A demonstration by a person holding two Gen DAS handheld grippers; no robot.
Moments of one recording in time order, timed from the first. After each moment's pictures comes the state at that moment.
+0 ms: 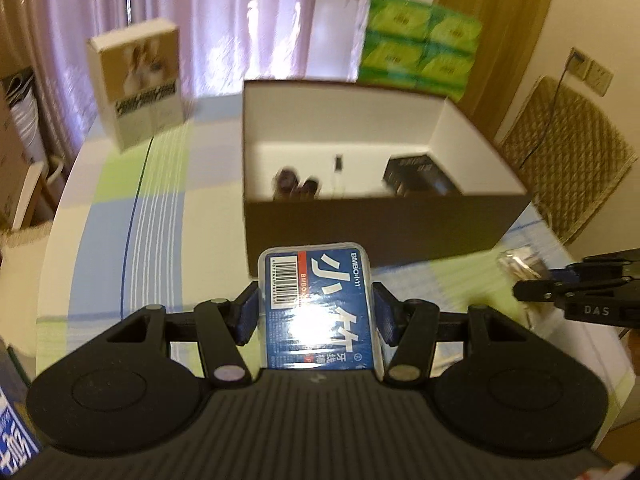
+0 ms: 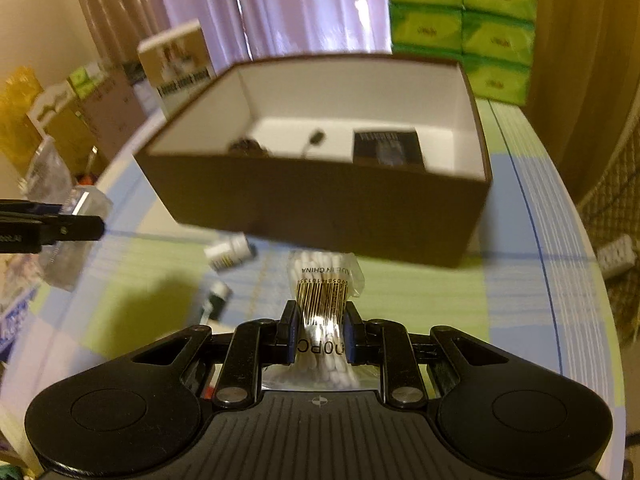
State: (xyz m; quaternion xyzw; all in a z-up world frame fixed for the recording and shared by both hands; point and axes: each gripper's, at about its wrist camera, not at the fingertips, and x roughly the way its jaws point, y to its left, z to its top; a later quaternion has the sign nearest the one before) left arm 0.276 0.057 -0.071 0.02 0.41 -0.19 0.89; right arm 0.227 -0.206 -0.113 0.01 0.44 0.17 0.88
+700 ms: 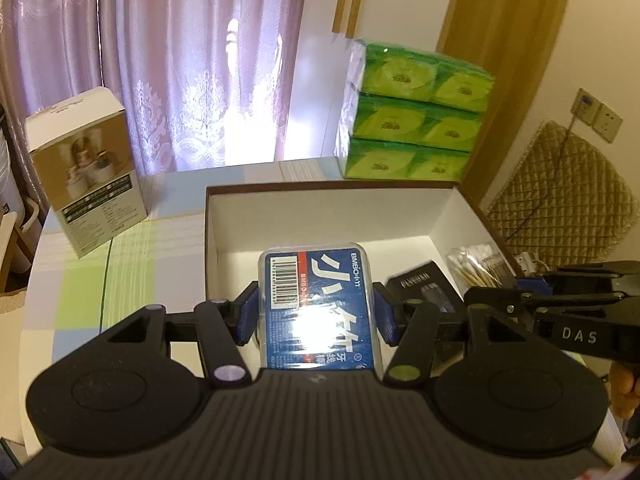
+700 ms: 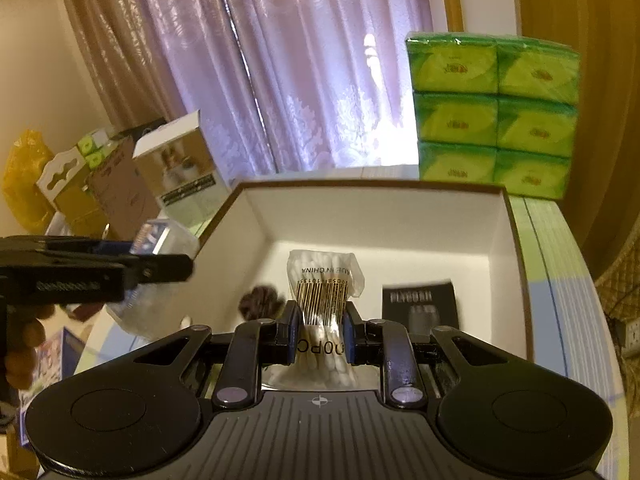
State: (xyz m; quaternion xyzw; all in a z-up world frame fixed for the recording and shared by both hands) left arm 0.425 0.007 -0.040 0.01 0.39 -0.20 0.90; right arm 0.361 -0.173 -0.060 0.04 0.38 0.18 0.90
